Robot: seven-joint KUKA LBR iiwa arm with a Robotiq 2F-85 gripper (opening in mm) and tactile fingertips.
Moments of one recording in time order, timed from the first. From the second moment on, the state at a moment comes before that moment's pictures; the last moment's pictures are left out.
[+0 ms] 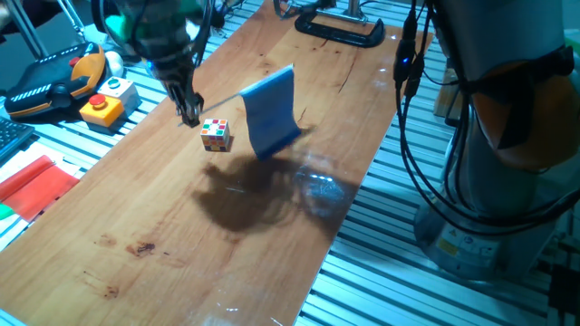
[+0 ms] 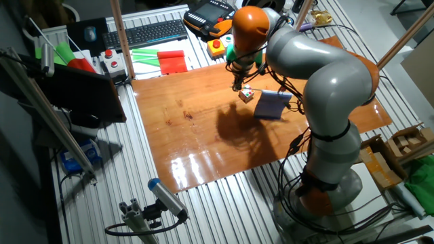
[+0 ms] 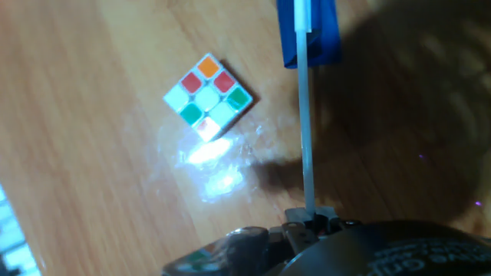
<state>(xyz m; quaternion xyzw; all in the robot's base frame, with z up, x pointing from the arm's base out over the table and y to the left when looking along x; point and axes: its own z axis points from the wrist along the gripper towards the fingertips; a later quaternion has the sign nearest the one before) 0.563 0.101 0.203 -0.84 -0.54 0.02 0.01</state>
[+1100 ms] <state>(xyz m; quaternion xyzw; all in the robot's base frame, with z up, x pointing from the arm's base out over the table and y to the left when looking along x) 0.532 0.104 0.245 -0.87 -0.49 0.03 0.04</state>
